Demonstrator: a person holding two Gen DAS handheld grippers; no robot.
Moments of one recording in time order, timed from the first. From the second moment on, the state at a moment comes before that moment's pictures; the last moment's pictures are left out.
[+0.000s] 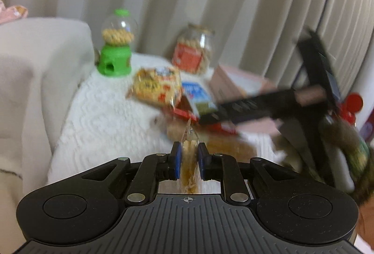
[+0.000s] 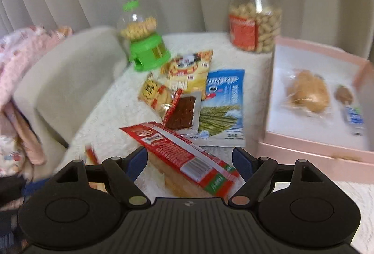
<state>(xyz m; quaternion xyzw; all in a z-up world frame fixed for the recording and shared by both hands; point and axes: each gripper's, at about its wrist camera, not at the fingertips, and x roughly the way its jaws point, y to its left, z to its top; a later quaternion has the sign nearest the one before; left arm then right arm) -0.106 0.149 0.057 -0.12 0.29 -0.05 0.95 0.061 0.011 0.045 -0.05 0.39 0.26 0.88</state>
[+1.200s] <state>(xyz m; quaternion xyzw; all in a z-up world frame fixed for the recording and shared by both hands) -0.103 0.162 0.023 -0.20 0.38 -0.06 0.90 0.078 0.049 0.011 -0.16 0.44 0.27 0.84</state>
